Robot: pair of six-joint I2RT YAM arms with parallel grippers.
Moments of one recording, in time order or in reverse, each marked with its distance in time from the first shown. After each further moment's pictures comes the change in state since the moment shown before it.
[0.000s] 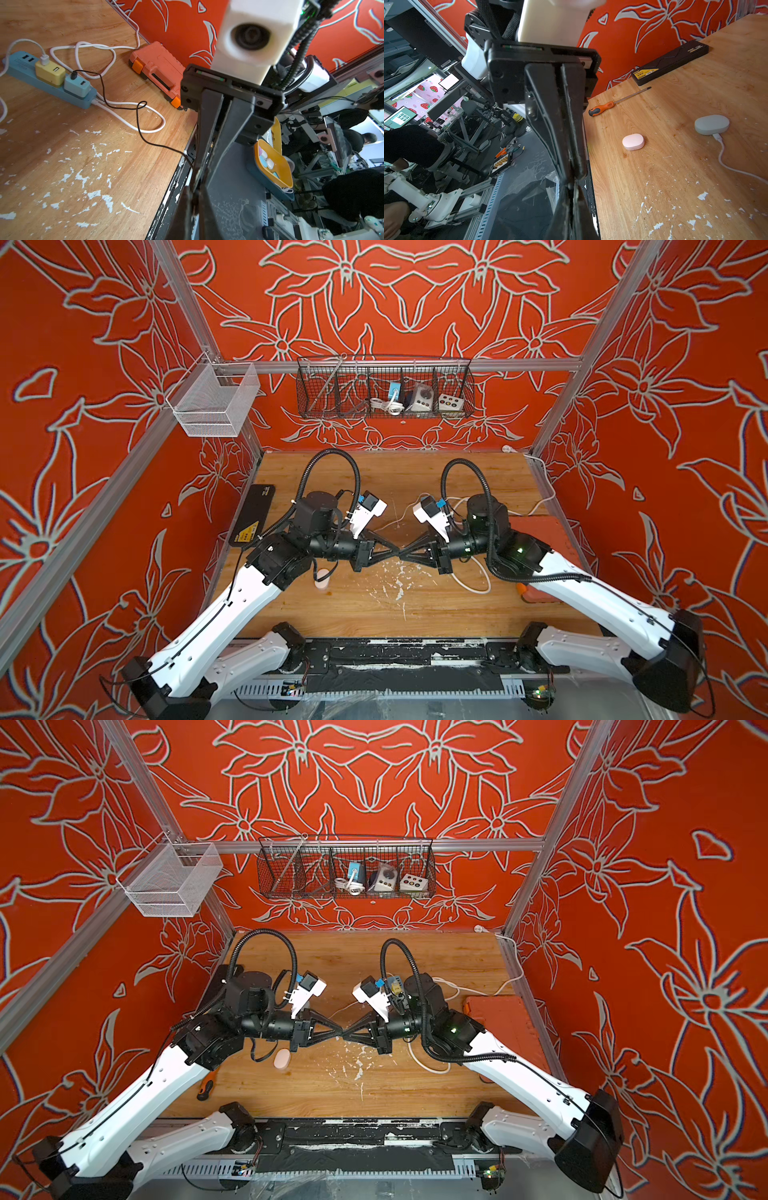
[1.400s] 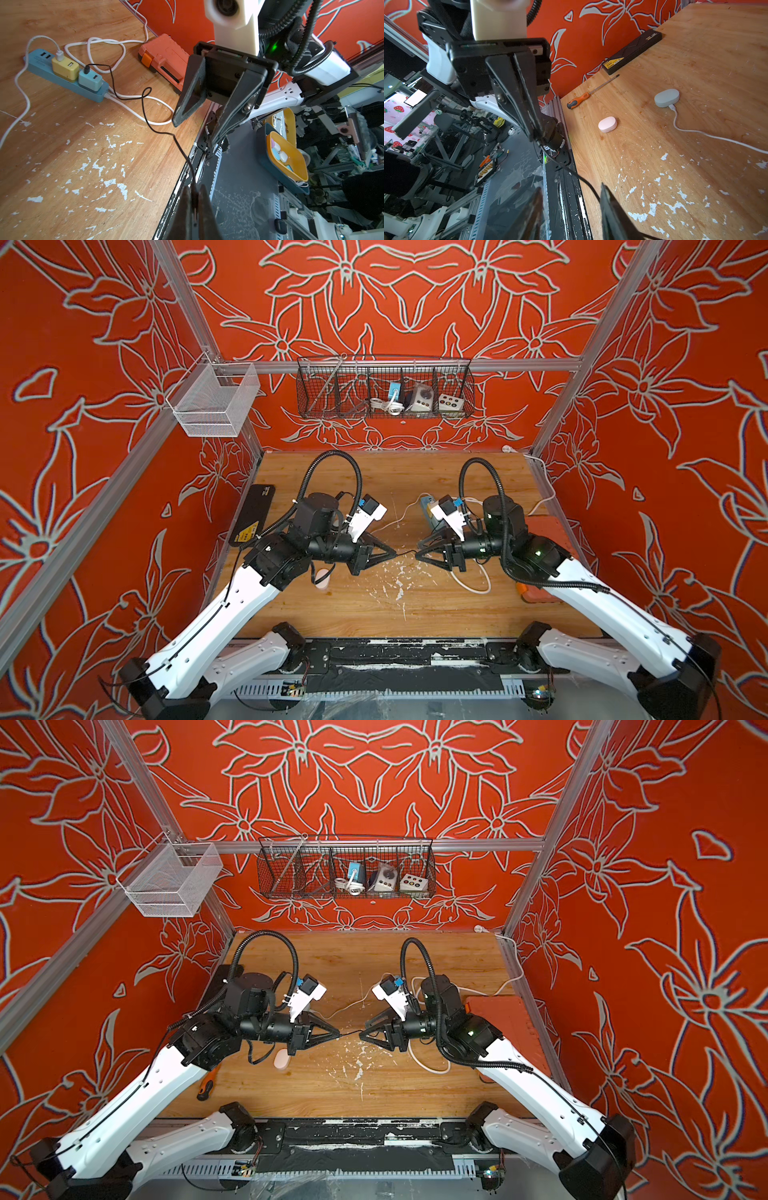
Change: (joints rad) left arm -0.006 0.006 0.019 -0.091 -0.036 0.077; right arm -0.118 -0.087 -0.028 -0.152 0.036 -0.026
